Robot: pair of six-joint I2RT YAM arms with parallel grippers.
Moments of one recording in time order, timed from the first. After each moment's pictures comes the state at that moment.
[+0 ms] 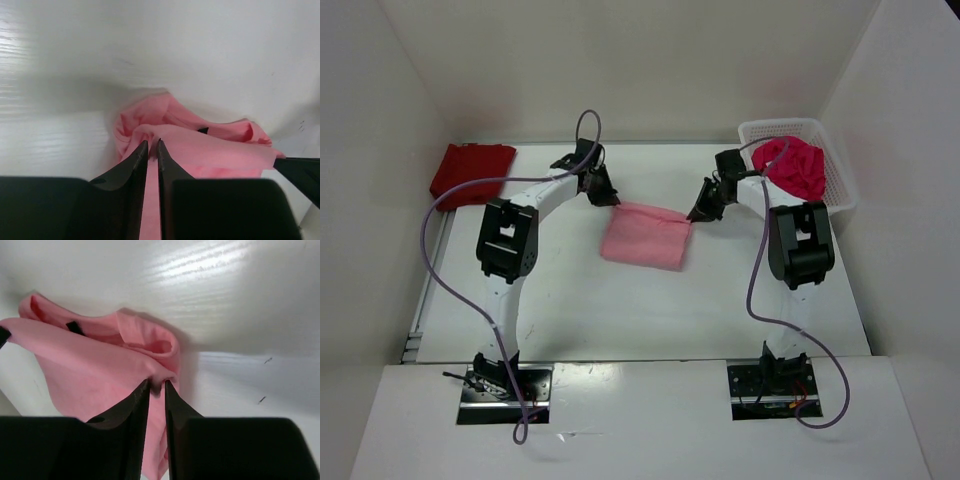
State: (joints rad) left arm -0.32 2.22 1.79 -0.49 0.18 -0.69; right arm 0.17 1.99 1.42 -0.48 -0.30 0.63
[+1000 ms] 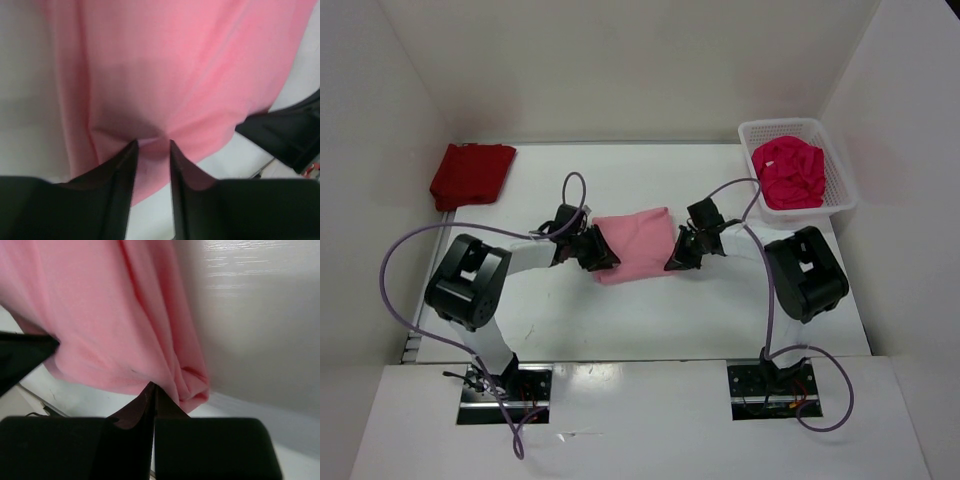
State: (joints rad) left arm -0.37 1.77 0.89 -0.02 0.36 -0.85; right arm 0.42 1.76 0.94 -0.24 -0.33 0.77
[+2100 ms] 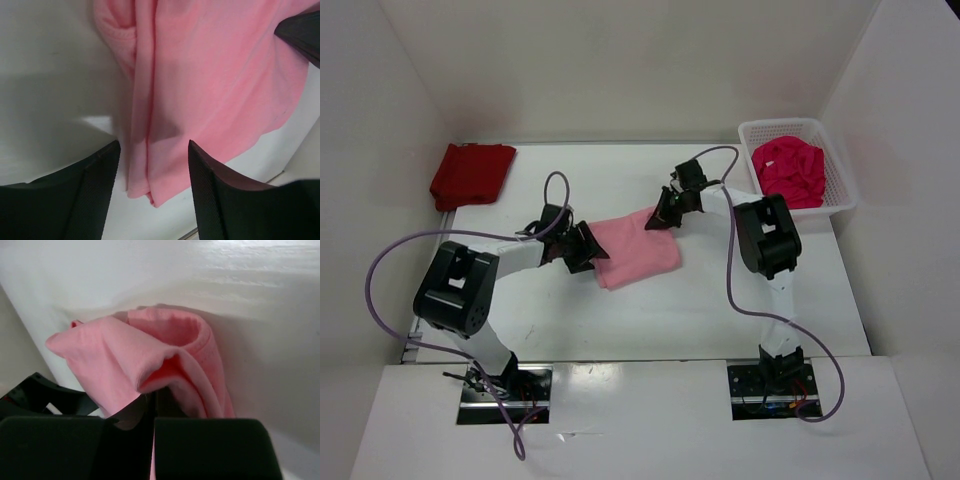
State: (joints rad) left arm -0.30 1.65 0.81 -0.10 0.30 -0.85; right arm 0.36 2.20 1.53 -0.31 -0.50 0.71
